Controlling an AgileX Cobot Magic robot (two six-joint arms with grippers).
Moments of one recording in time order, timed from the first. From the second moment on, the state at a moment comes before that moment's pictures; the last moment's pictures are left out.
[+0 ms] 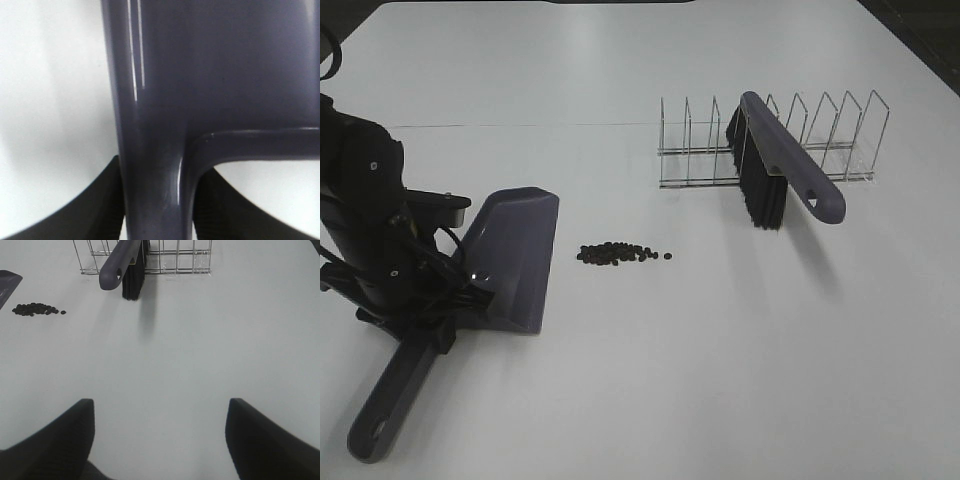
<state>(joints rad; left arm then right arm) -0.41 1.97 -0.99 -0.01 0.67 -0.20 0.09 -0.01 -0.45 0.00 1.11 0.07</state>
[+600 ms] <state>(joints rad) -0.41 1.93 -0.99 0.05 0.69 -0.20 0.09 -0.01 -0.45 0.00 1.11 0.07</state>
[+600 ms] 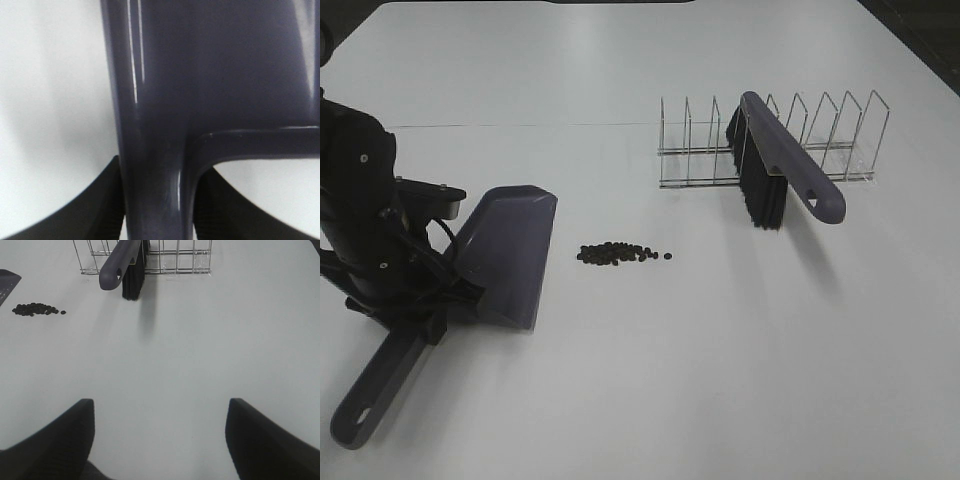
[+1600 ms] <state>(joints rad) -0.41 1.86 -0.99 0.31 0.63 0.03 0.09 0.41 -0.71 0.00 1.06 0.09</state>
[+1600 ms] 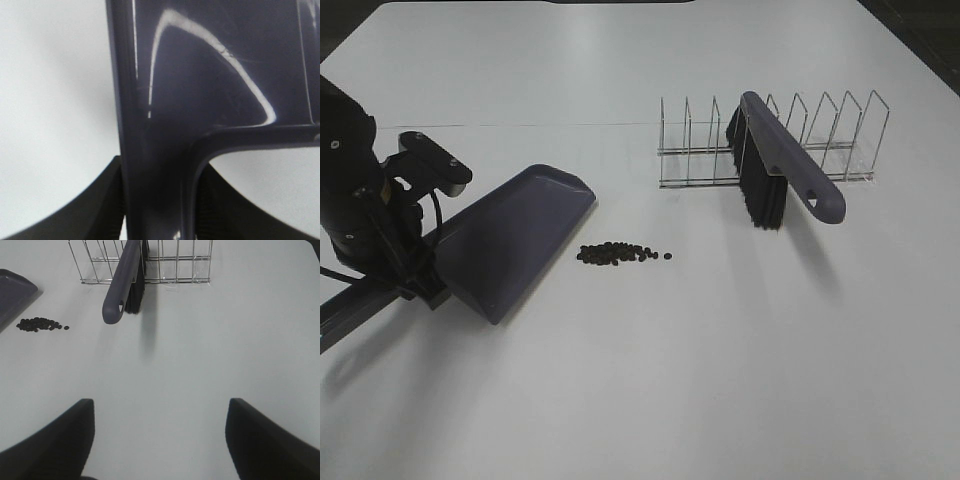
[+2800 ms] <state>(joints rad) -0.41 1.86 -0.99 0.42 0.63 0.03 0.09 1.75 -1.73 0.03 1.22 0.04</state>
